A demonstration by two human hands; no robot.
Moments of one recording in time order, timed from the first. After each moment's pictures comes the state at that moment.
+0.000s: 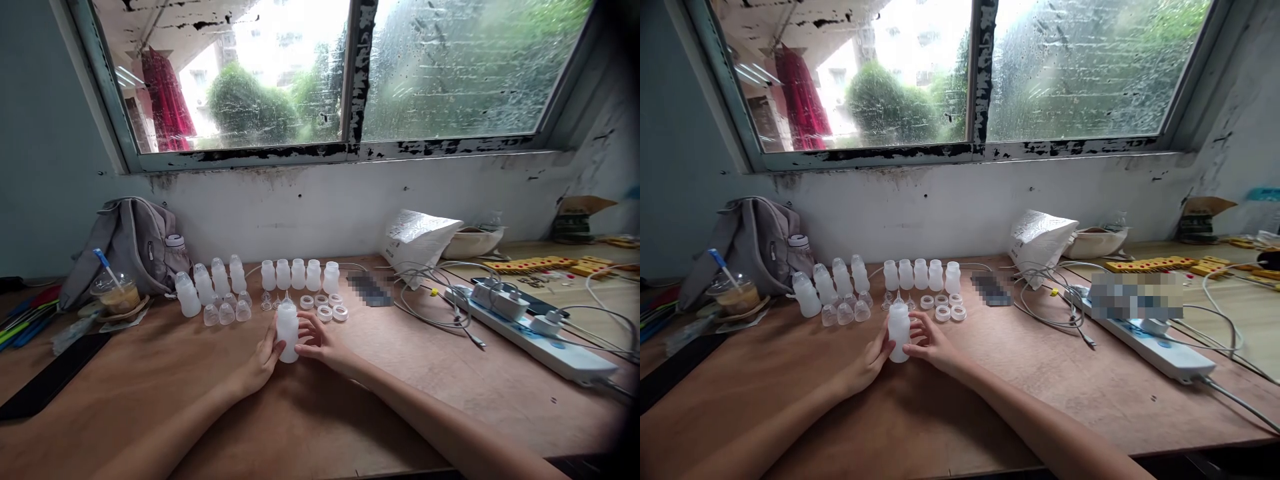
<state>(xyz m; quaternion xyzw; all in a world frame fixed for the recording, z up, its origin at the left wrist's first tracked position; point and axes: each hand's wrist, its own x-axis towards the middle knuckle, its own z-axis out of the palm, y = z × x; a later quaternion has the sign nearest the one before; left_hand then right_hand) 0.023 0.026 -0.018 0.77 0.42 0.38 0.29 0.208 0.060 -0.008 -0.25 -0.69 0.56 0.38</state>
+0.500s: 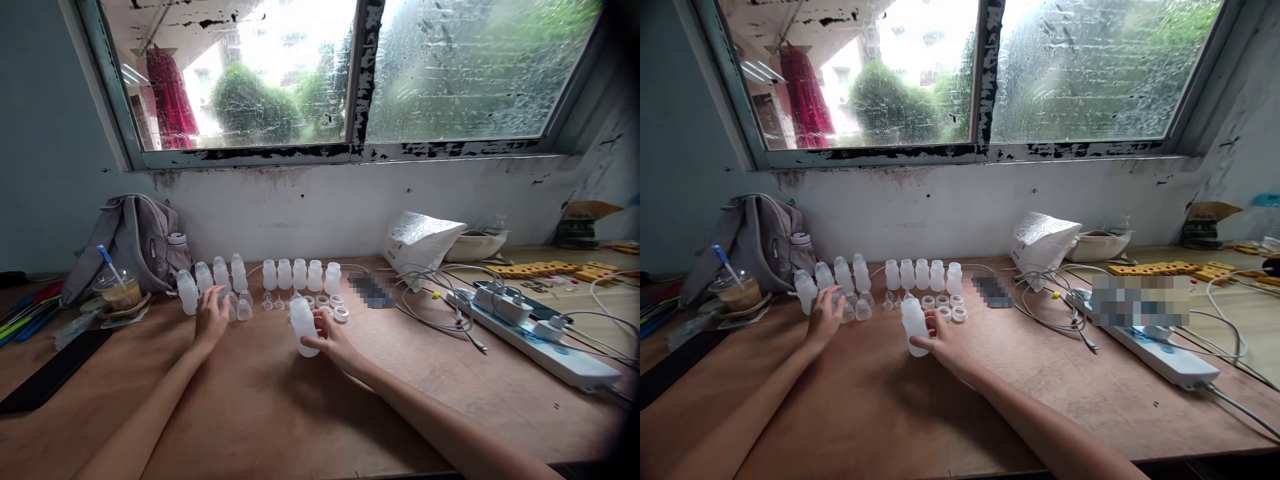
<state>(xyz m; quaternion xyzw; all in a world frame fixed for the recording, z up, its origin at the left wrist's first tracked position) -0.076 0.083 -0.002 0.61 0.63 0.46 -0.12 0.214 0.063 -0.007 -0.34 -0.67 0.51 0.43</state>
